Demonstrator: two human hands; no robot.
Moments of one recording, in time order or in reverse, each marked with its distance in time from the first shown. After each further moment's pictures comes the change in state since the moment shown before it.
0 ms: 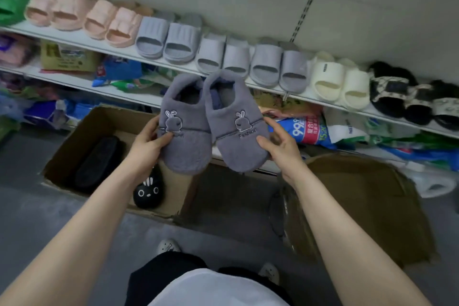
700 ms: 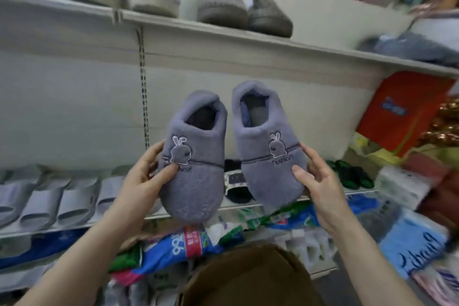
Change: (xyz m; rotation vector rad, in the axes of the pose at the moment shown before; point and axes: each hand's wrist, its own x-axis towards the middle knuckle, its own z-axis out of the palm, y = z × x) left_hand -0.056 0.160 0.397 -0.071 -0.537 0.506; right_hand -0.132 -0.182 -0.384 0.063 0.520 -0.574
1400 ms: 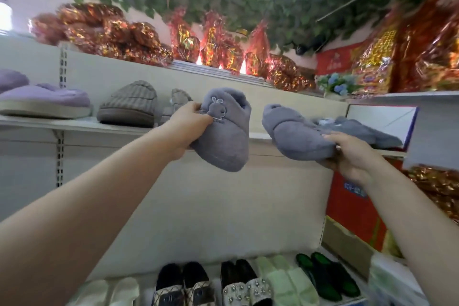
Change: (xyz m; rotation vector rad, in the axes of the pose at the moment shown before) left_hand 0.244 0.151 0.289 0.370 -0.070 0.124; right_hand 0.266 -0.181 -0.217 0.022 0.141 0.031
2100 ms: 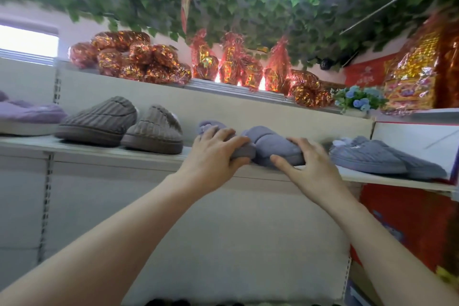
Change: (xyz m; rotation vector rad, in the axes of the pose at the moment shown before) left_hand 0.082 -0.034 0.111 1.065 0.123 0.659; right_hand 0.087 0.032 -0.005 -0.933 0.009 -0.627
